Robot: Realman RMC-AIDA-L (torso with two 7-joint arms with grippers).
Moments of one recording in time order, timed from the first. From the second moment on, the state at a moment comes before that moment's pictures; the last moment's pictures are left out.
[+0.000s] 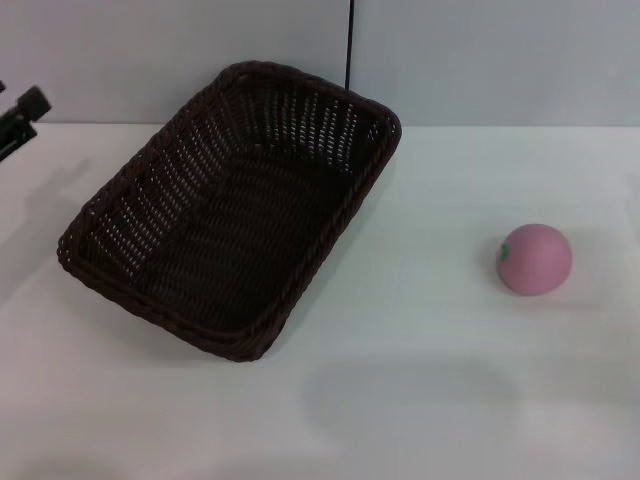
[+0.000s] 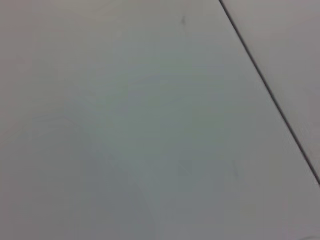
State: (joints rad) left arm -0.12 -1.90 1.20 0.71 0.94 1.29 -1.20; right arm 0.35 2.08 -0.76 0.07 -0.67 -1.64 0.59
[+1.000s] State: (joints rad) left arm -0.41 -2.06 1.13 1.48 2.44 1.37 -2.21; right arm 0.33 2.08 -0.76 0.06 -0.67 -1.63 0.60
